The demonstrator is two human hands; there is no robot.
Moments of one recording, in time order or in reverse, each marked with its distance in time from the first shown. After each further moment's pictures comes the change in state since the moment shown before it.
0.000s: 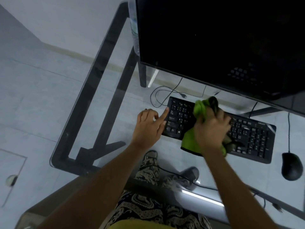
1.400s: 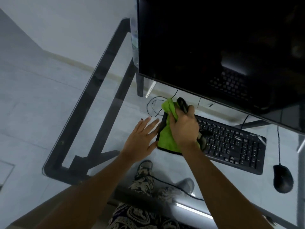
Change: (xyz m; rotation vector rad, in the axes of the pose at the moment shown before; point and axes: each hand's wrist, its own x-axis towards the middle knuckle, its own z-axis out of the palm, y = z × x) left_hand -0.013 -0.013 -0.008 -0.082 -0.205 0.137; right_hand 0.016 -0.064 -0.004 0.134 -0.237 -0.196
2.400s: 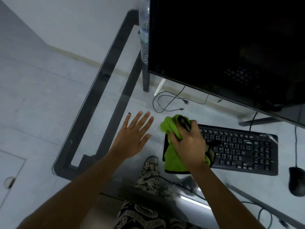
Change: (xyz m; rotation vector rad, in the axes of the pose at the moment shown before) left_hand -0.024 -0.049 -0.021 0.224 -0.132 -0.089; right_hand -0.045 0.005 0.017 0.037 0.036 -0.194
